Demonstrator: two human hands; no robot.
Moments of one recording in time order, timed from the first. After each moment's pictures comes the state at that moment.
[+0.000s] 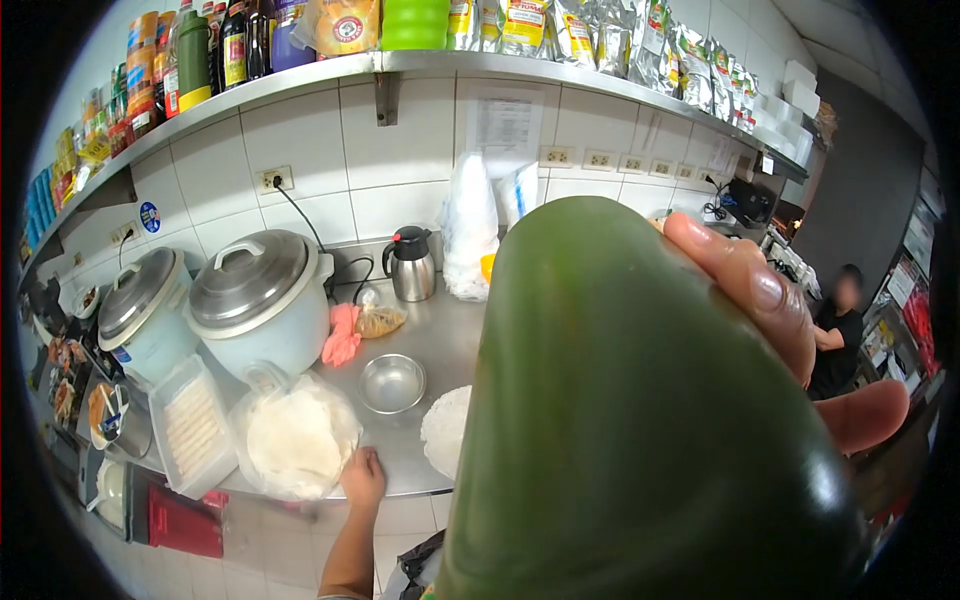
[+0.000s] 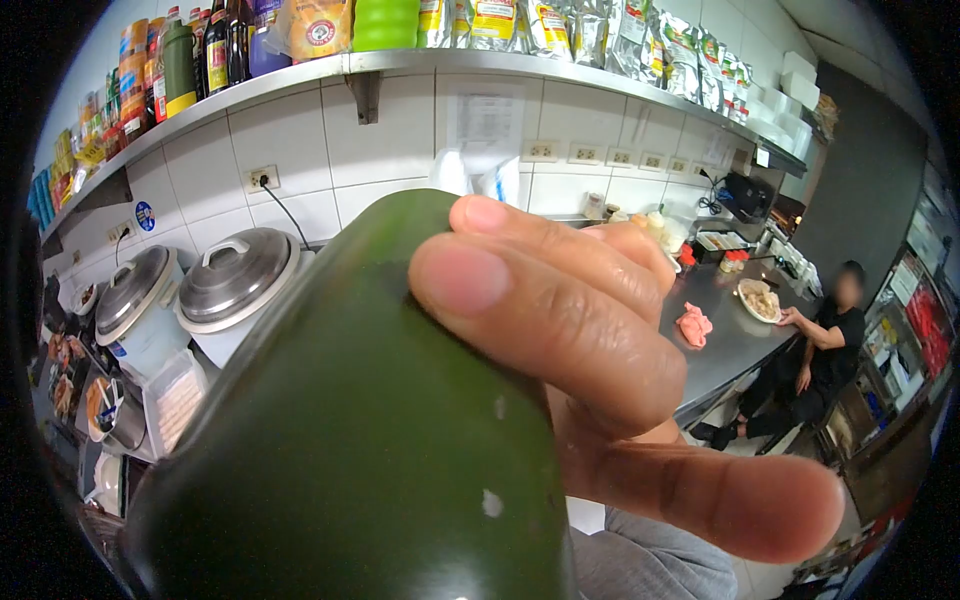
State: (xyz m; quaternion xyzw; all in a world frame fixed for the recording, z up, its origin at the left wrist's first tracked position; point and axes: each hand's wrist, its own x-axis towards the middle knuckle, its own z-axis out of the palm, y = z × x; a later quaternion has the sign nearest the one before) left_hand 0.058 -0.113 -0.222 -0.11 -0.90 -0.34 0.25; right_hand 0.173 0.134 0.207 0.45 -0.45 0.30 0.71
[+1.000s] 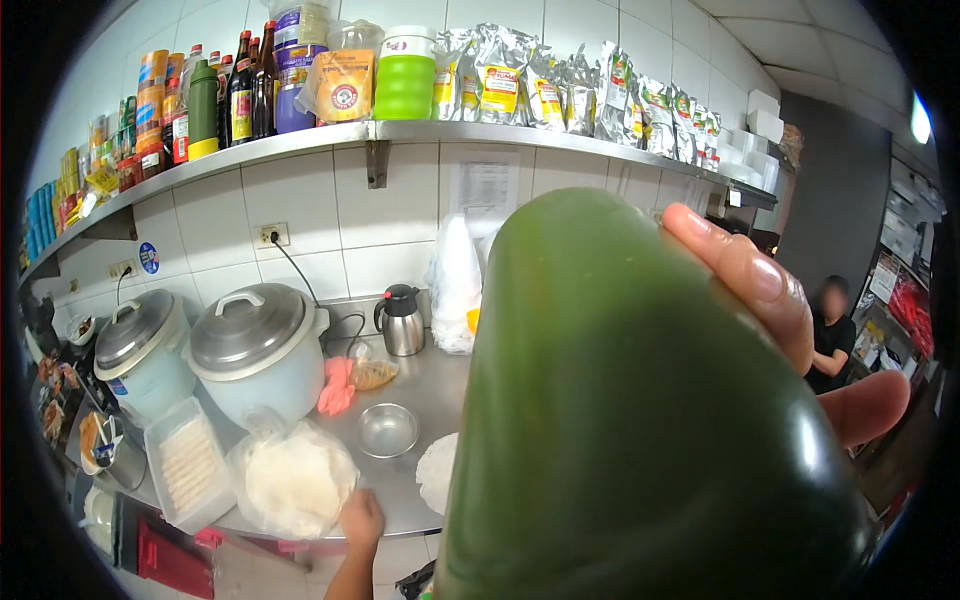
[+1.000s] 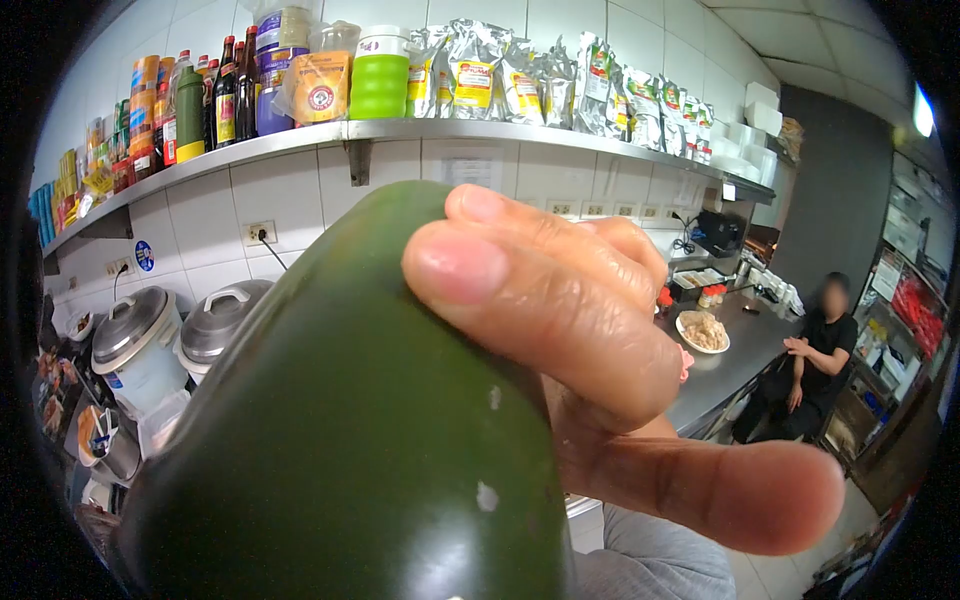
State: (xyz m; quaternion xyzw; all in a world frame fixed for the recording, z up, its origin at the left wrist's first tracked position) left_hand 0.053 -0.116 -0.235 -0.12 -0.90 -0.34 0.26; right_hand 0.206 0.122 0.221 0.46 -0.47 0.27 0.70
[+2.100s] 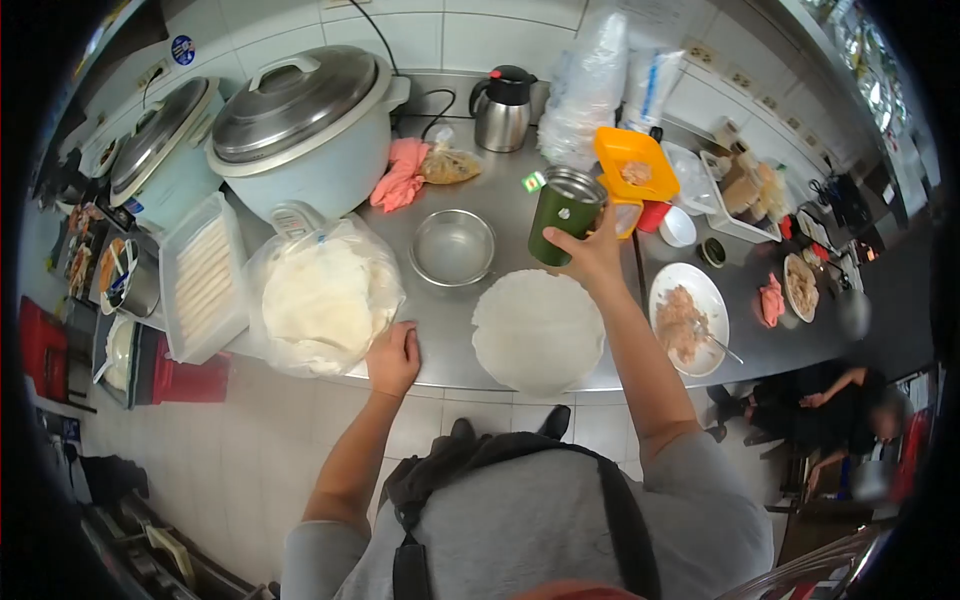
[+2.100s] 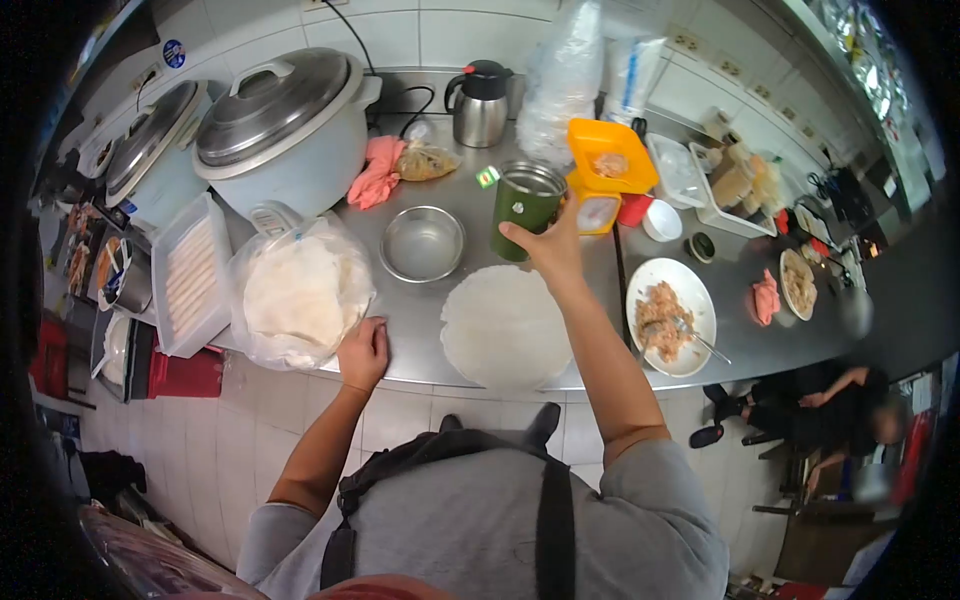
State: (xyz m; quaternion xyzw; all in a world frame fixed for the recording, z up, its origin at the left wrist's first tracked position) left_hand 0.053 -0.118 -0.231 -0.12 -0.91 -0.31 0.24; right_hand -0.028 0.203 -0.086 -0.01 -0.72 0.67 0.18
